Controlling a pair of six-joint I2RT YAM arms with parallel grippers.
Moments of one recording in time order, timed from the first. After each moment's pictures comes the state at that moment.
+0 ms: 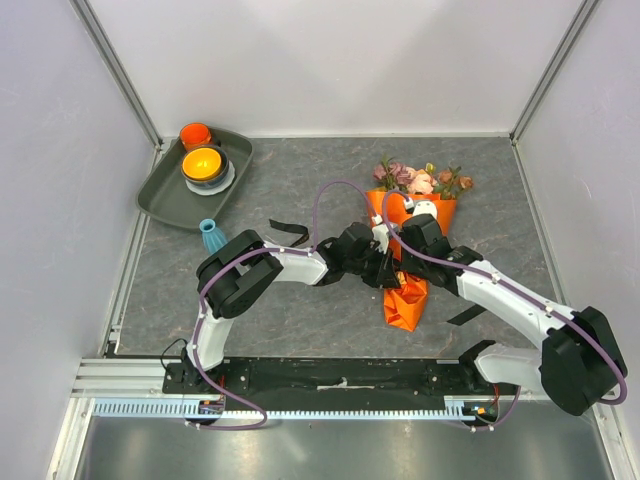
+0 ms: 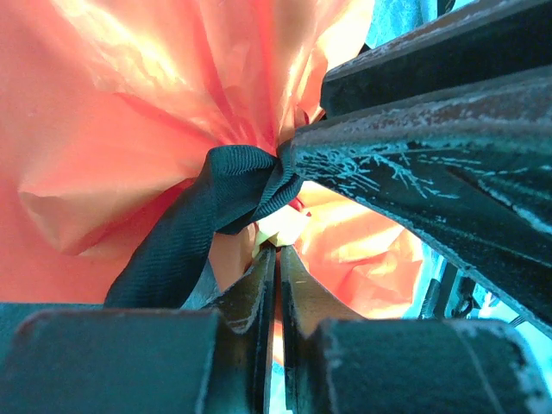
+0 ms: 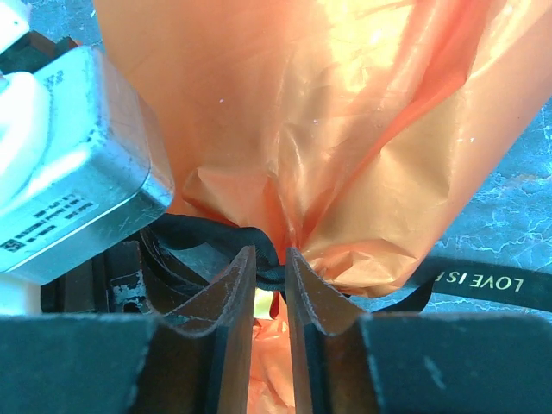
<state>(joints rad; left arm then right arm) -0.93 2.06 1.13 0.35 0.44 -0.53 0.55 1.21 0.72 -0.34 0.29 0.39</state>
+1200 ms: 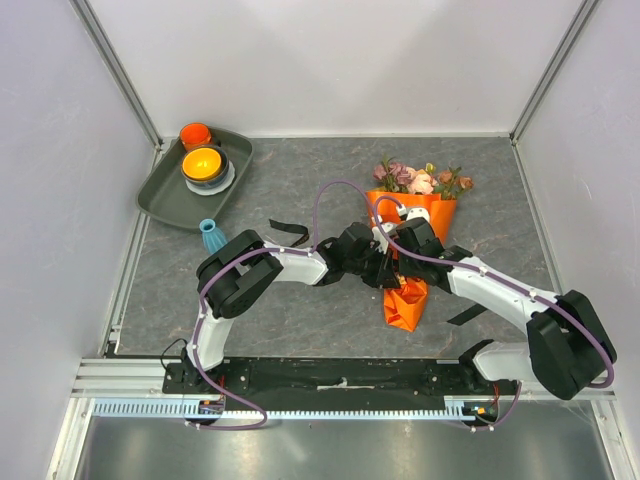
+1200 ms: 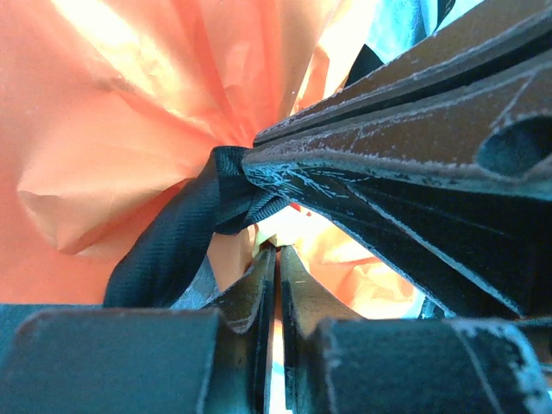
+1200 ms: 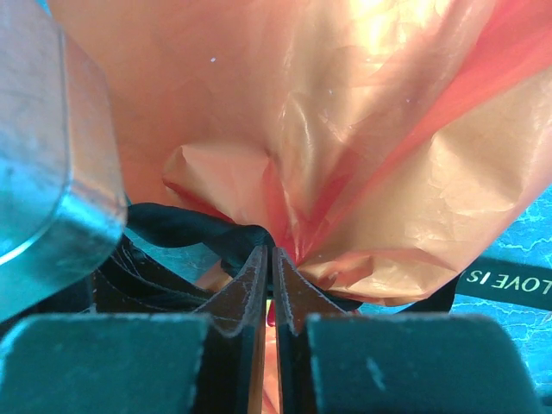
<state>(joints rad) -0.93 2.06 1.13 0.35 0.44 -0.53 0.55 1.30 0.70 -0.31 0.26 0.37</state>
